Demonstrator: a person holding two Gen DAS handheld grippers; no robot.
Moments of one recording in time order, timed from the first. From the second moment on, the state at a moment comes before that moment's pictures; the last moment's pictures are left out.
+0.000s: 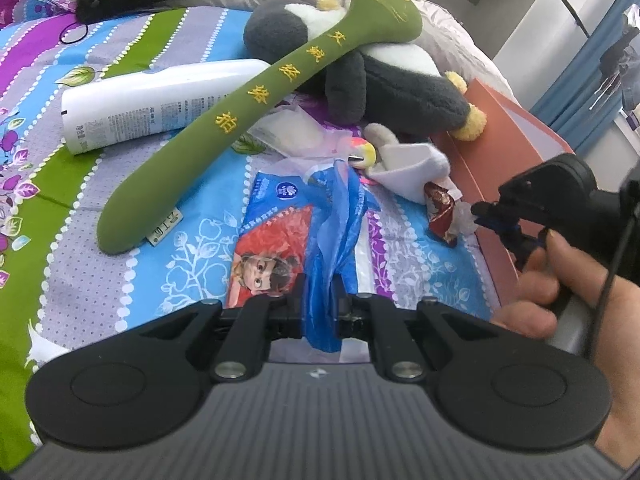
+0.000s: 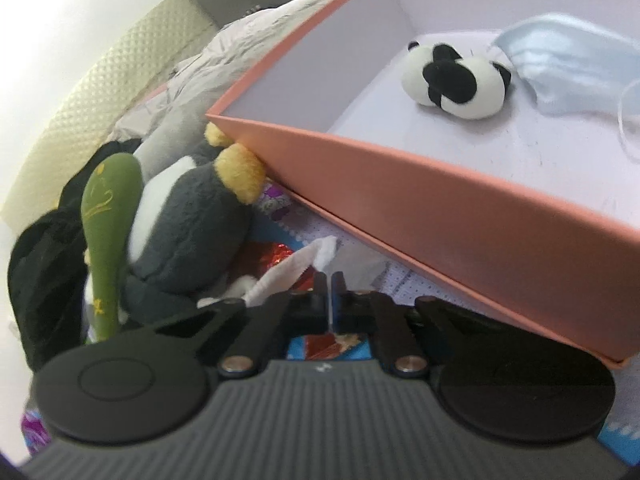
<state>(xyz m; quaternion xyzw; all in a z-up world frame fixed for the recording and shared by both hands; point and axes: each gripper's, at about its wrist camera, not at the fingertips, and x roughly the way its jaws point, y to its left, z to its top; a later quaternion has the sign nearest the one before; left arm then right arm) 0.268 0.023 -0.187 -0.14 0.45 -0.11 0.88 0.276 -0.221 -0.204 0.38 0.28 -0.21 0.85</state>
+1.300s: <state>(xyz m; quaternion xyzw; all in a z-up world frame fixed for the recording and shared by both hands) 0.218 0.009 -0.185 -0.11 0.46 -0.12 0.87 0.184 -0.207 -0.214 0.19 0.39 -0.03 0.90</state>
